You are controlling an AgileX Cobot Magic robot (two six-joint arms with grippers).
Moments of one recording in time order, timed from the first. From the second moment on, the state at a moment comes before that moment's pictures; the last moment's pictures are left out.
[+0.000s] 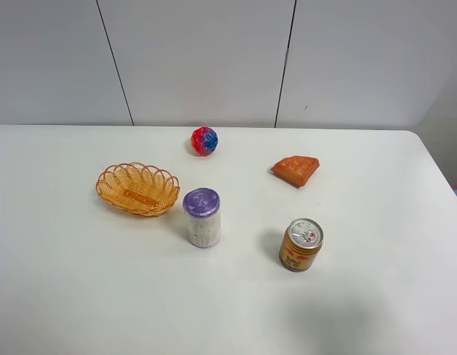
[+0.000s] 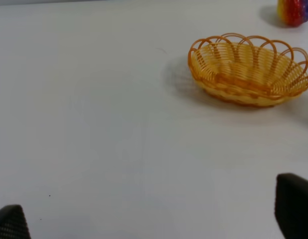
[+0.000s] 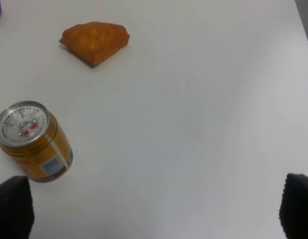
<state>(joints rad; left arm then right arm) 0.03 -0.01 -0.50 -0.01 1.05 0.00 0.02 0.00 -0.48 0.06 1.06 0.01</state>
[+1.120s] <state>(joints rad) 0.03 -0.01 -0.50 -0.01 1.05 0.00 0.04 0.41 -0.58 0.08 0.86 -0.02</state>
